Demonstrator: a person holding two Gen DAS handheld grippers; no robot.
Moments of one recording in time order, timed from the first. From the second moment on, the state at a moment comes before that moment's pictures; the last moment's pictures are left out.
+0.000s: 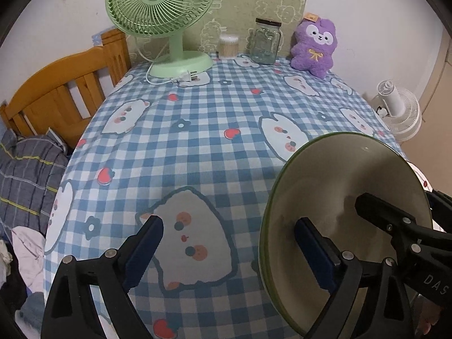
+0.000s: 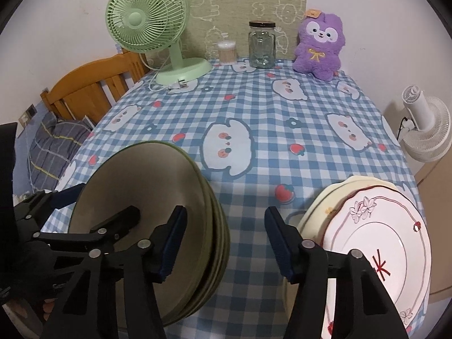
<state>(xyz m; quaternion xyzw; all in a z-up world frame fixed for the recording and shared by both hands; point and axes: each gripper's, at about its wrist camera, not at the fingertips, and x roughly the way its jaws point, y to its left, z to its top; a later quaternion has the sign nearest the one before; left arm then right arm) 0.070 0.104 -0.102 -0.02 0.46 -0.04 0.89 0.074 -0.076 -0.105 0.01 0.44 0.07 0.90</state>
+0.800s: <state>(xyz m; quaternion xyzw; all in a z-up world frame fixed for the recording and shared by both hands) 0.064 0.101 -0.096 -0.05 0.45 -0.04 0.89 0.075 -0.084 -0.120 0.06 0.46 0.04 0.89</state>
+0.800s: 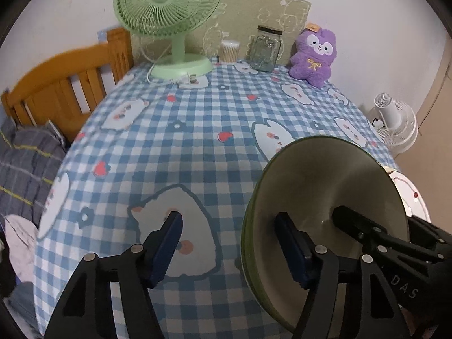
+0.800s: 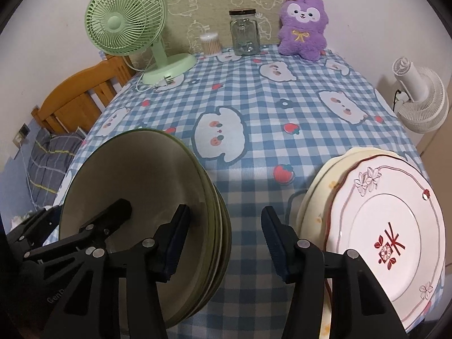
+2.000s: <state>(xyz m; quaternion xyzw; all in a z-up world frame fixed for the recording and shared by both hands) 0.063 0.086 -0.094 -0.07 0.49 -0.06 0.87 0.077 -0.077 -0.120 0.07 0.47 0.06 0.88</state>
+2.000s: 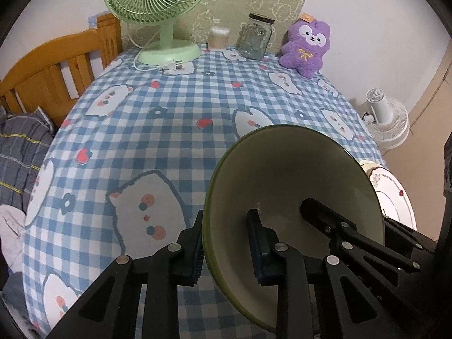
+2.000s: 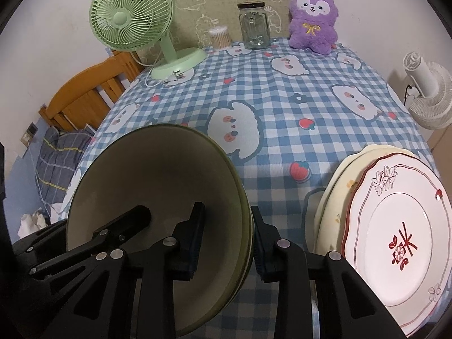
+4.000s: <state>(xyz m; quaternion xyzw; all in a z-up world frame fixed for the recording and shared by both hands) 0.052 0.033 -0.041 -0.05 0.46 -0.06 0.88 0.050 -0.126 -0.062 0.08 0.43 0.04 0.90</state>
